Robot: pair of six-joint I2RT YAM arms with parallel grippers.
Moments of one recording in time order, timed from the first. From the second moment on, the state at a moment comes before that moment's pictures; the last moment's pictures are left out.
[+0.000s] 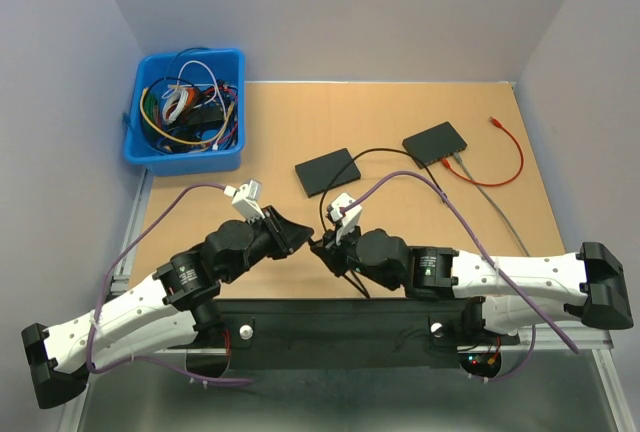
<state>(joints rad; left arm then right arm) -1.03 0.59 0.56 -0.27 -0.26 -1.04 1.36 1.17 0.82 0.03 0.45 0.34</state>
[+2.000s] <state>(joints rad) -1.03 0.56 0.47 -0.31 -0.36 -1.04 0.95 1.44 0.89 0.06 0.40 0.29</state>
